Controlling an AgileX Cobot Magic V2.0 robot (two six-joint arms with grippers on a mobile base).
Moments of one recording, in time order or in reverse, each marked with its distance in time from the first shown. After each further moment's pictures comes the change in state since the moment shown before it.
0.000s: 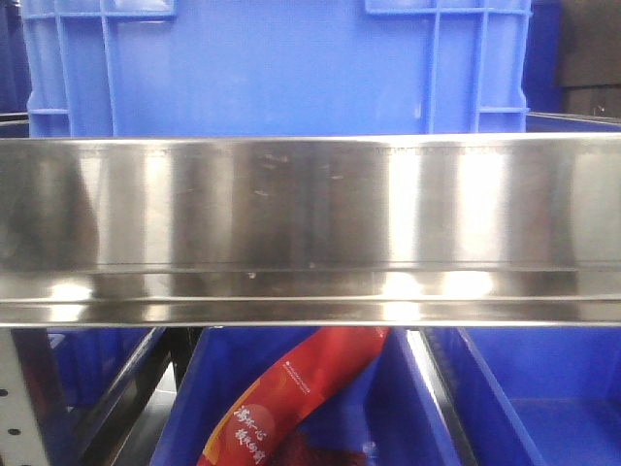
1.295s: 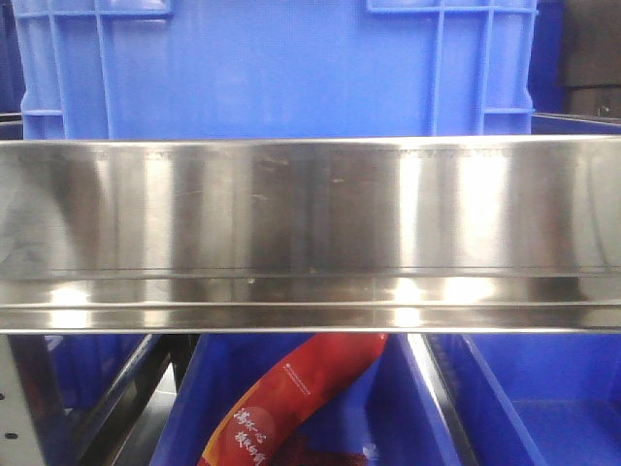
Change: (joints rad) left arm 0.000 0.318 -0.414 -0.051 0.081 0.000; right arm 0.006 0.264 -0.287 0.000 -0.054 0.000
